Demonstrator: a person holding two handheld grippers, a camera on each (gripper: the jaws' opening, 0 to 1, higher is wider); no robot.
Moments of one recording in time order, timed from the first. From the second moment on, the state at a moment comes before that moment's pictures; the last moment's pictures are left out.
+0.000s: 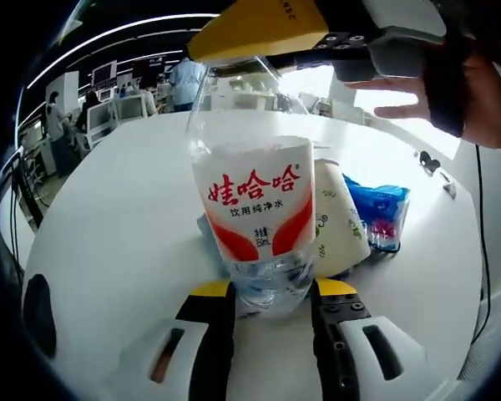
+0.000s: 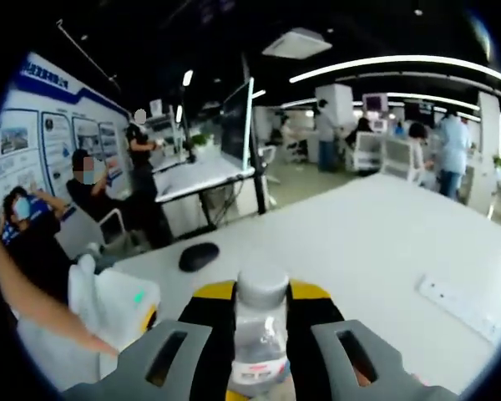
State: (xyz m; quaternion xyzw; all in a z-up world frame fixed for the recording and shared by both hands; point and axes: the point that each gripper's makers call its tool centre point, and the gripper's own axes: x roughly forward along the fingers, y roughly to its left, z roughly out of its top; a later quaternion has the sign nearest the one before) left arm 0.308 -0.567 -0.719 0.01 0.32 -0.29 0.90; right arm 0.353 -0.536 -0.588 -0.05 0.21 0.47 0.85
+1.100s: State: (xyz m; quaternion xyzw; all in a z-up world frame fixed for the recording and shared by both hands) left arm 0.310 -0.571 -0.708 -0.02 0.30 -0.27 0.91; right arm 0.338 -0.544 -0.586 -0.07 0.21 0.46 0.86
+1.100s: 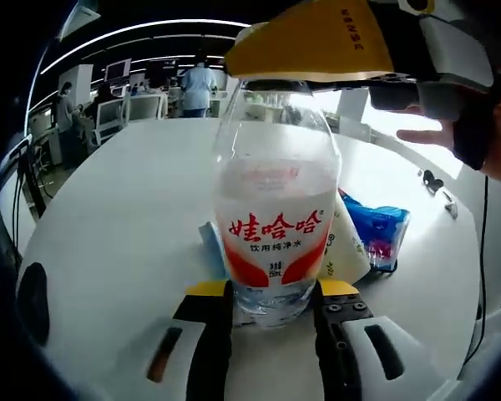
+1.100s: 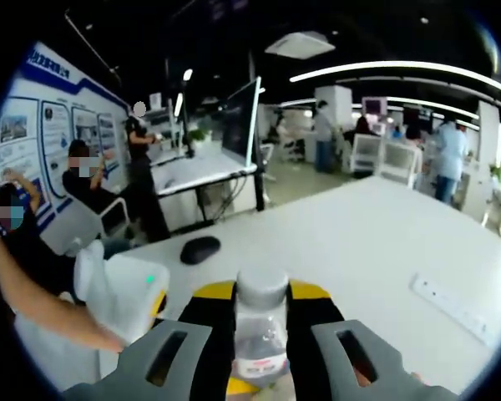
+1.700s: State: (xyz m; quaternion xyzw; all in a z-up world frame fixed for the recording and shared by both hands) left arm 0.314 -0.567 -0.698 -0.02 0.29 -0.26 0.92; right arm 0.336 -0.544 -0.582 -0.07 0.20 0.46 0.86
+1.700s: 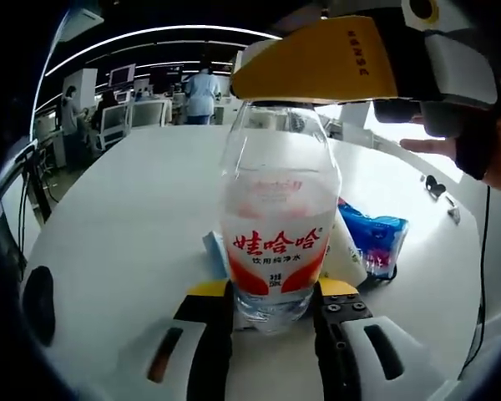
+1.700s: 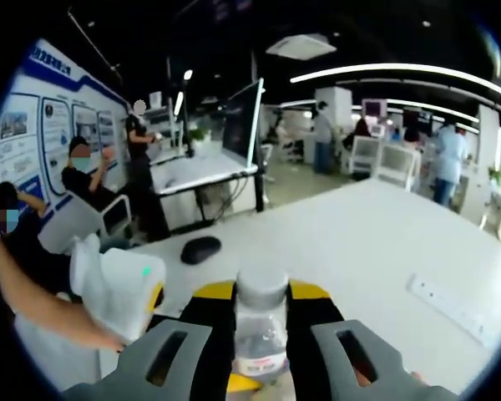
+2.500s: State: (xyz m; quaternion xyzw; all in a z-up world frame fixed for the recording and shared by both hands) left arm 0.329 -0.538 -0.676 -0.01 0.27 -0.24 0.93; right arm 0.346 -0.519 -0.561 -0.08 0.18 0.48 0.86
